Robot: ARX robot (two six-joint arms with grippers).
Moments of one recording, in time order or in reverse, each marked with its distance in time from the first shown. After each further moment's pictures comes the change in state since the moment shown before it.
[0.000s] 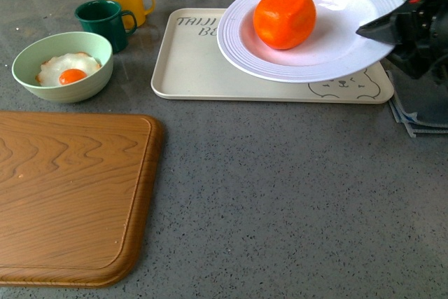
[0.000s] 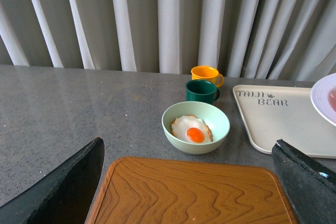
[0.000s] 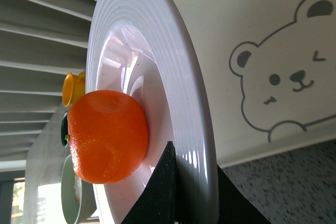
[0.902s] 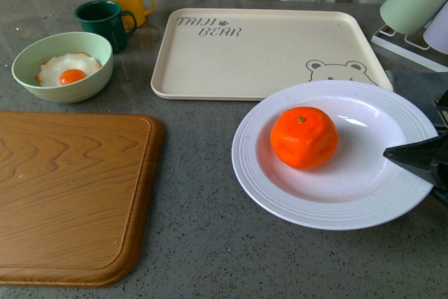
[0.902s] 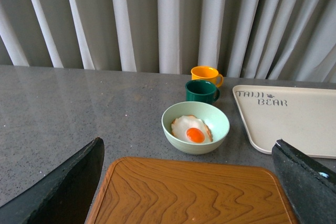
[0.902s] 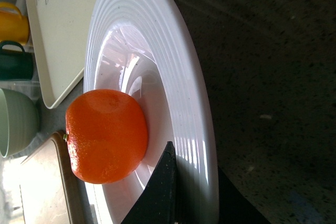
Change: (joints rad) left arm 0.000 0.000 0.000 0.000 0.000 0.000; right arm -0.066 -0.186 -0.492 0.081 -0.032 -0.100
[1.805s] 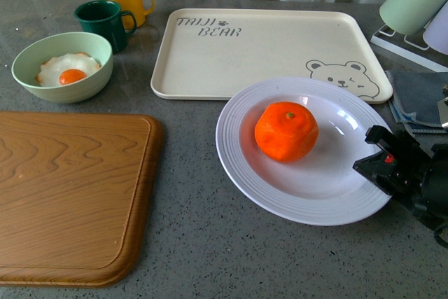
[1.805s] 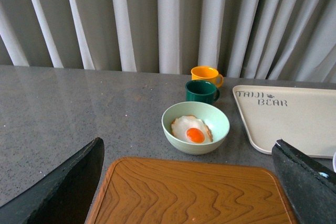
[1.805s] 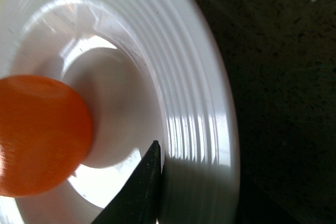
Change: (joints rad) left arm 0.000 0.000 0.000 0.000 0.000 0.000; right arm 0.107 0.217 0.087 0.034 0.140 -0.072
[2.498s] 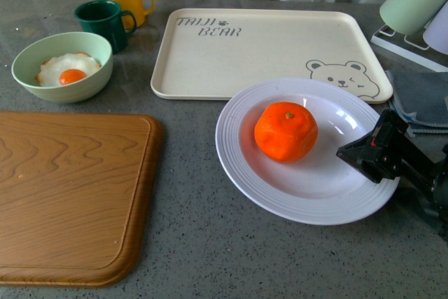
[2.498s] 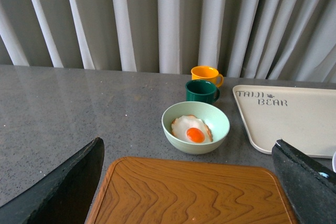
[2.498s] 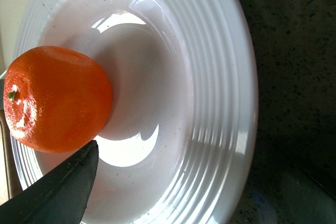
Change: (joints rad) left arm 0.000 0.000 0.000 0.000 0.000 0.000; right arm 0.021 -0.089 -0.042 -0.011 -0.023 -0.024
